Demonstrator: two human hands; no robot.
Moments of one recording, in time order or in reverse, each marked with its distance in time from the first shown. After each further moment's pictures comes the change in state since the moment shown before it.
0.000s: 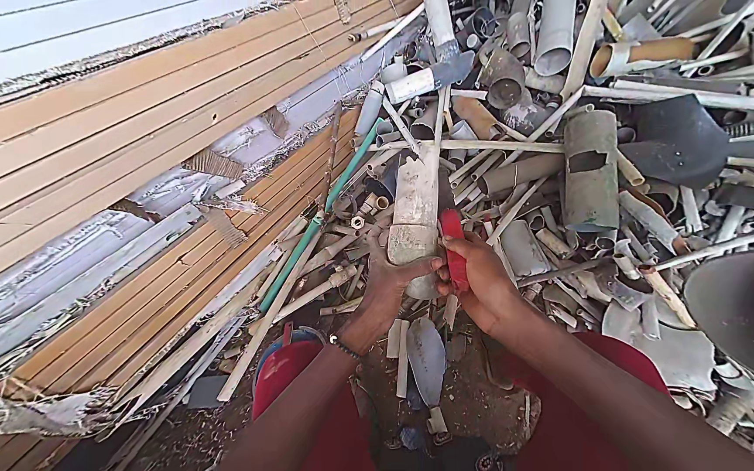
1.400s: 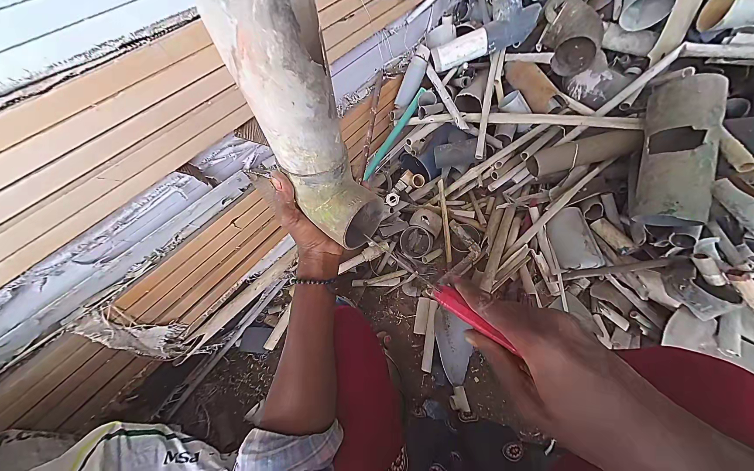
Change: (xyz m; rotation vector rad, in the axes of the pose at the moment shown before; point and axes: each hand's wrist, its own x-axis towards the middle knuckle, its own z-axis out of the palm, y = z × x) left_hand 0.025 0.072 -0.117 -0.316 -0.174 0.604; right_hand -0.068 0.035 -0.046 -1.404 -0.358 -1.128
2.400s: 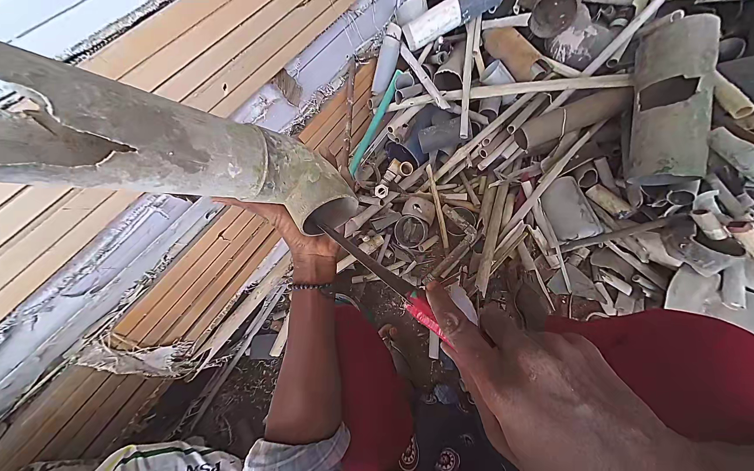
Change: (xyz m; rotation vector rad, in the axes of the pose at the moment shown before) left_hand 0.001 -0.014 0.009 -0.250 0.023 -0.127; right_hand -0.004 -0.037 -0.003 -0.346 -0.011 -0.002
